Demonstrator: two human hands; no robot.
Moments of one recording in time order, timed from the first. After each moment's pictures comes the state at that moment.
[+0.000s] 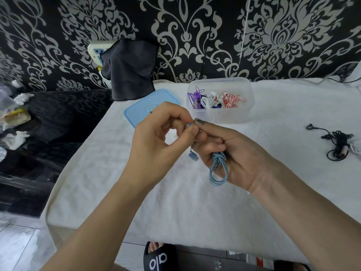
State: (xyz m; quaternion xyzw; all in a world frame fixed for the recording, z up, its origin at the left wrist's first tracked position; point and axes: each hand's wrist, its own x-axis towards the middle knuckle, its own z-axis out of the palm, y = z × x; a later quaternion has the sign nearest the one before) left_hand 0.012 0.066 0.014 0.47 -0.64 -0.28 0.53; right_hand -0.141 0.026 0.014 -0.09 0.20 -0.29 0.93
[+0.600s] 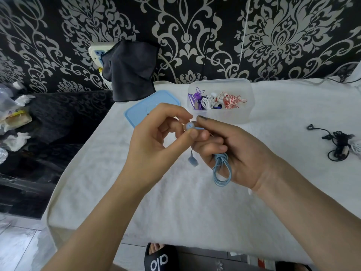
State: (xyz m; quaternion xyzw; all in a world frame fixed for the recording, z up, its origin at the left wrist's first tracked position) left_hand 0.018 0.069 0.015 0.46 -0.64 -0.30 0.53; right_hand -0.144 0.022 0.013 -0.10 0.17 -0.26 0.94
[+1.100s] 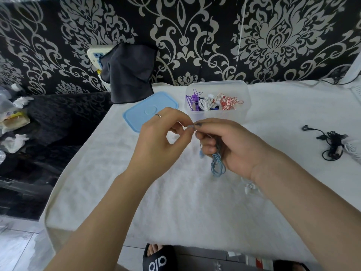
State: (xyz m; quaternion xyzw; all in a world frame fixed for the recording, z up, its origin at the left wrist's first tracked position) left_hand 0.023 0.048 -0.003 0.53 -0.73 -0.11 0.43; right_hand -0.145 0.007 0.000 -0.35 0.37 -0.35 0.79
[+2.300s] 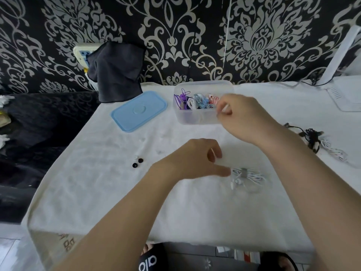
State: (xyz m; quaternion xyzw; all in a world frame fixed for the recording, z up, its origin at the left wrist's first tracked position) left_hand -0.044 0.030 -0.027 0.58 -0.71 -0.39 0.07; right_hand -0.197 -0.028 0.013 -0.75 0.59 -0.20 0.24
